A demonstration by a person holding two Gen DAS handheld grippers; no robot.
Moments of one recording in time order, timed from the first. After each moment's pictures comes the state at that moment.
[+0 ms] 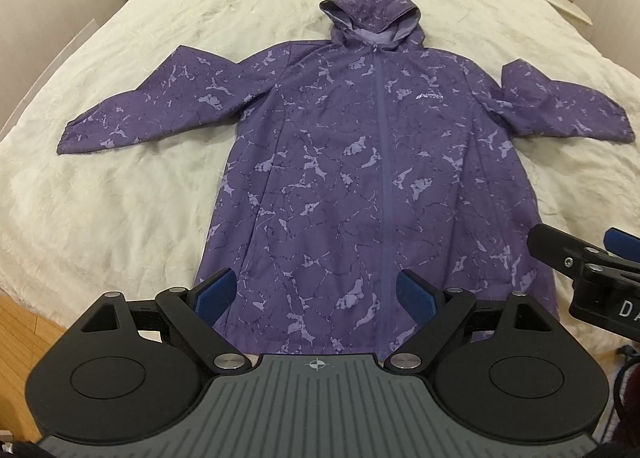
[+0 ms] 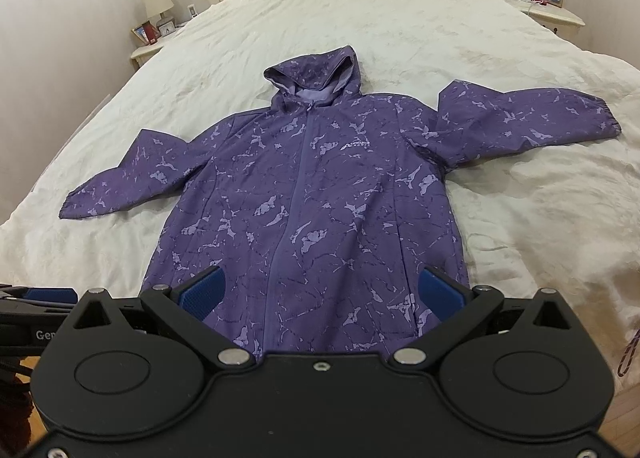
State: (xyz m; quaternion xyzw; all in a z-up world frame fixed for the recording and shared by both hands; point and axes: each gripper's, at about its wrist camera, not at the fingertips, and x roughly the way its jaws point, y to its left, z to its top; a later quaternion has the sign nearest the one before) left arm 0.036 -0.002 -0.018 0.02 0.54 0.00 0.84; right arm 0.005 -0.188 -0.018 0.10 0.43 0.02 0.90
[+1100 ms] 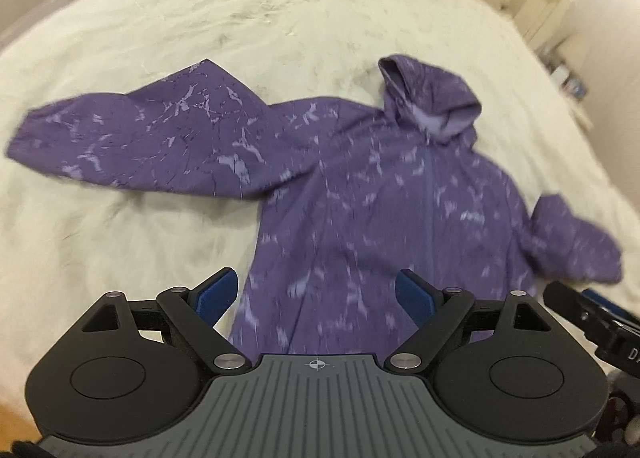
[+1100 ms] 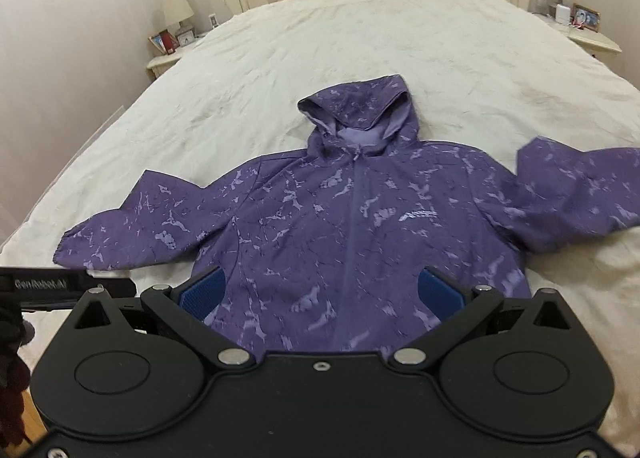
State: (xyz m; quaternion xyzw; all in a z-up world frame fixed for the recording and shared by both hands) left arm 0.185 0.130 -0.059 -0.14 0.50 -0.04 0.85; right arm 0.145 -0.138 -0.035 0.09 0.41 0.05 0.91
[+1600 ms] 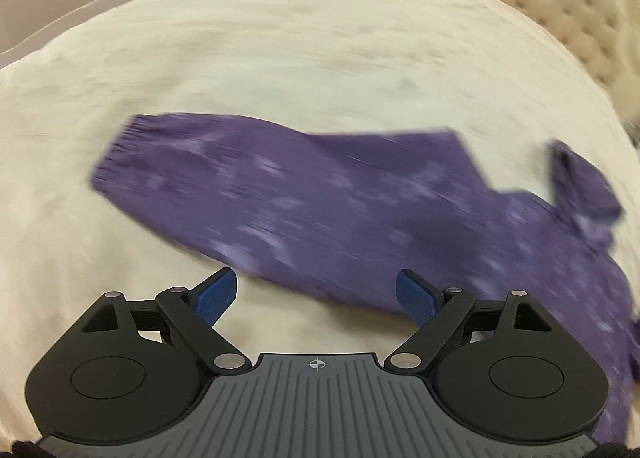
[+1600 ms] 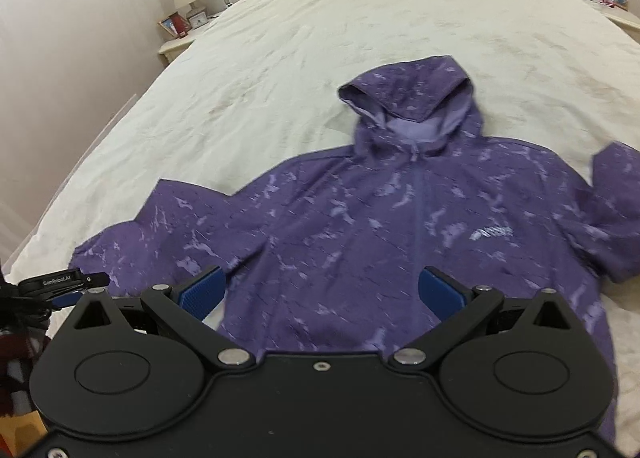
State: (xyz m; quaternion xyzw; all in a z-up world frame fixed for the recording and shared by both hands) left arm 0.254 0.318 -0.132 -0.17 0.47 0.10 0.86; right arm 0.226 -0.090 -0.051 0.11 0.44 0.09 0.89
